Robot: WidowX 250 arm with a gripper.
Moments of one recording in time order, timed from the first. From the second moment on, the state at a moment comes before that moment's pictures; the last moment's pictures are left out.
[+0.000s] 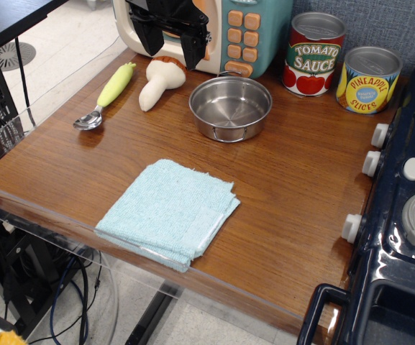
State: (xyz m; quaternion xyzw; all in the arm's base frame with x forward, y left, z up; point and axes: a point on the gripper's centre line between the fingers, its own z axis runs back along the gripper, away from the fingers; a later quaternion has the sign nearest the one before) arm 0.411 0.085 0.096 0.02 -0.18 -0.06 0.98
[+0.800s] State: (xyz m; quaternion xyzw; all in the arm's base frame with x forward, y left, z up) arm 0.369 0.059 0.086 0.02 -0.14 -0.10 0.98
